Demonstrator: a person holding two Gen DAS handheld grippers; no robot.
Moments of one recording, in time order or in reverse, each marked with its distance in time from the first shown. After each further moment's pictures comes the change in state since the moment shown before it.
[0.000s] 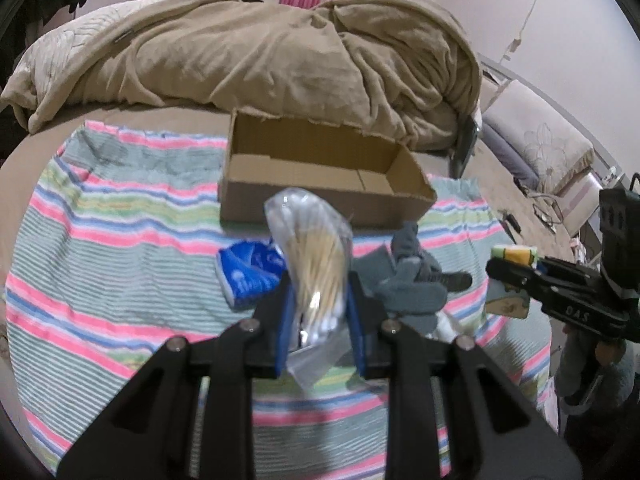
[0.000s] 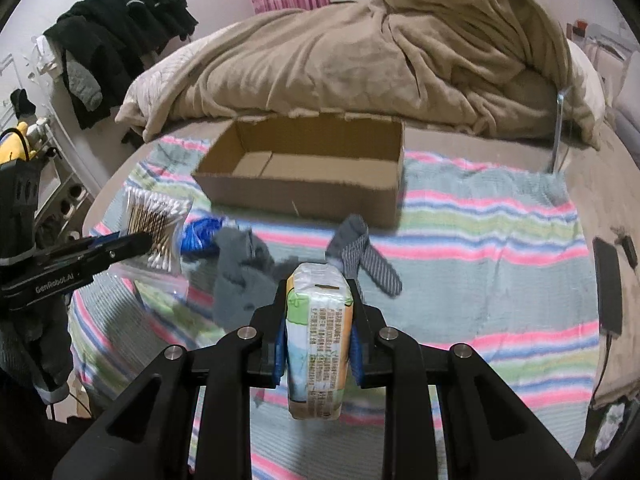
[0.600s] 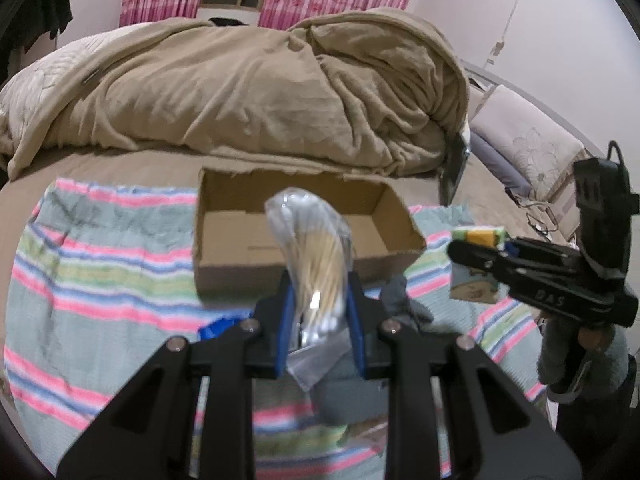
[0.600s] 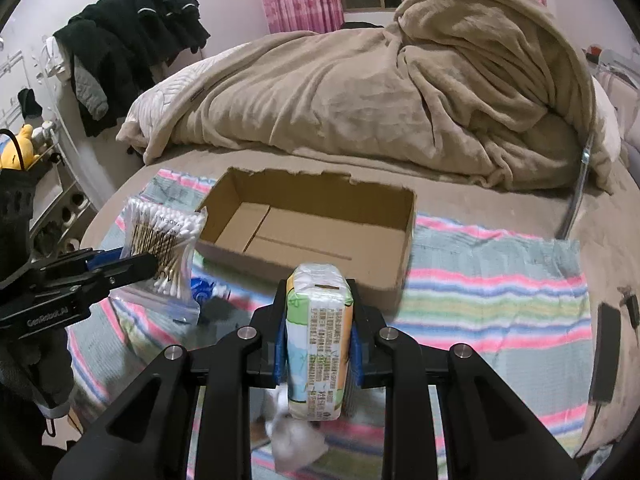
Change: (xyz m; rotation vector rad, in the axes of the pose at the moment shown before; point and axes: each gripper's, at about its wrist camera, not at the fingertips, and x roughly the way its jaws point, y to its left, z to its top) left arm 0.022 -0.020 0.055 0.065 -0.061 -0.032; right arm 0.030 -0.009 0.063 -0.059 -0.057 0.019
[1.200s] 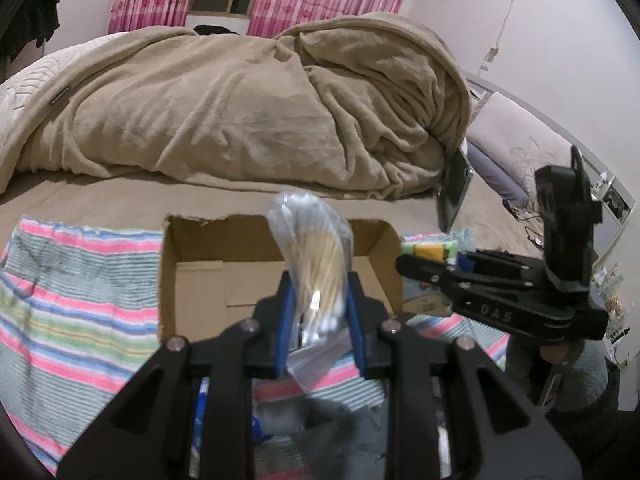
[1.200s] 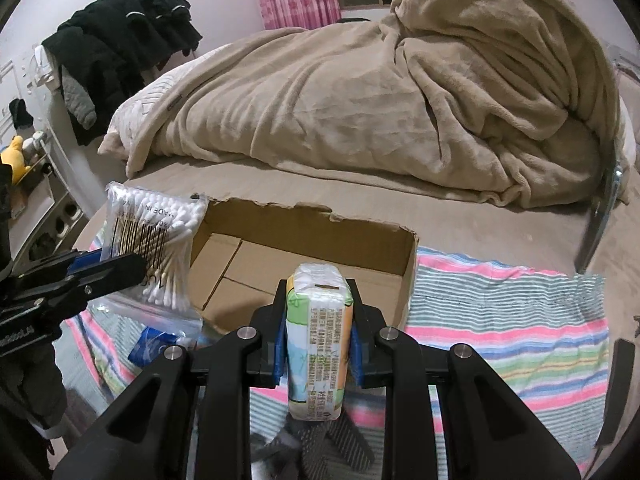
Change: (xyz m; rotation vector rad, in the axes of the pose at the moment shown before) left arm 0.051 -0.003 0.043 0.012 -0.021 -0.037; right arm 0.063 -0.030 0.036 0.024 0.021 0.021
